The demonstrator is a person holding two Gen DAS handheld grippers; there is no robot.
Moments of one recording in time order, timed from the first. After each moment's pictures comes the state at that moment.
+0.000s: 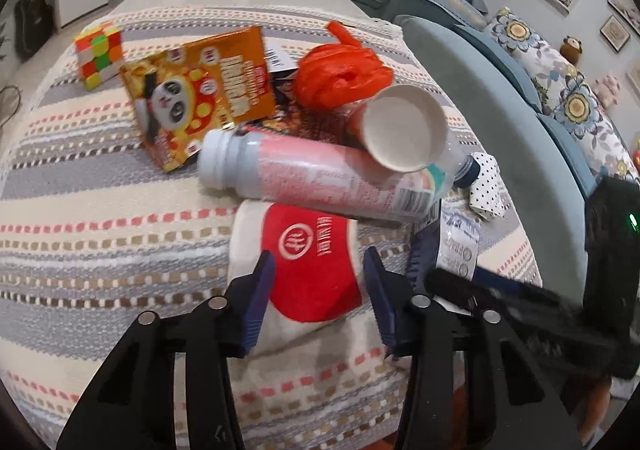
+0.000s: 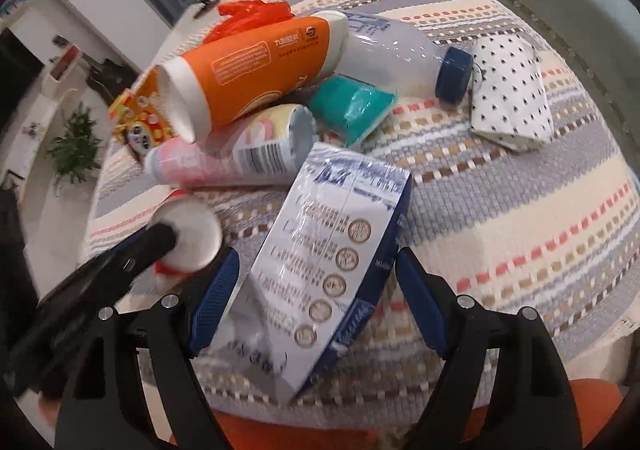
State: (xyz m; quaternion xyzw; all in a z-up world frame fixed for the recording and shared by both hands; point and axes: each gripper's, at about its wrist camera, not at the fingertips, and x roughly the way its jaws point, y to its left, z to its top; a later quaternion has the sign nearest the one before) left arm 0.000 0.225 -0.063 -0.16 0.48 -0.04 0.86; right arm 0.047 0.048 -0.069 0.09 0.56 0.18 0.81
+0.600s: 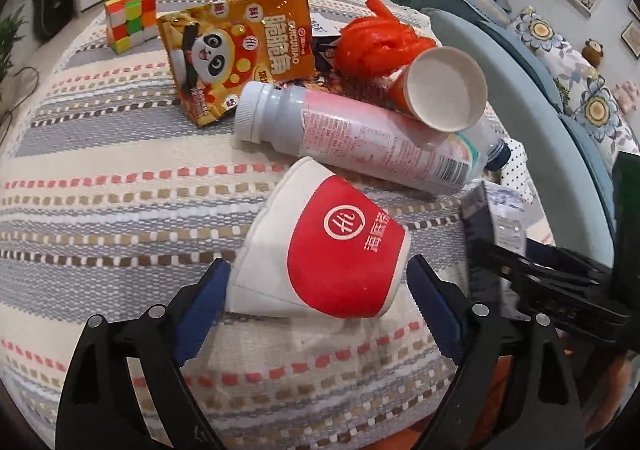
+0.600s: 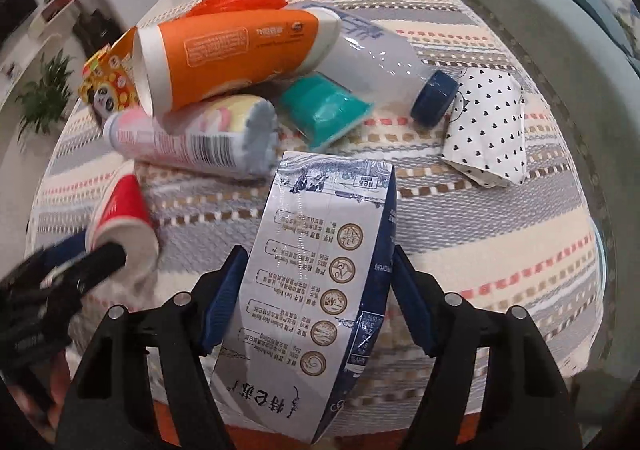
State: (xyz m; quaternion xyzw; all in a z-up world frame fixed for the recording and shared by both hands) left arm -0.009 0.232 -0.084 -0.16 0.50 0.00 0.85; right arm 0.054 0.048 -0.075 -0.03 0.55 0.17 0.82
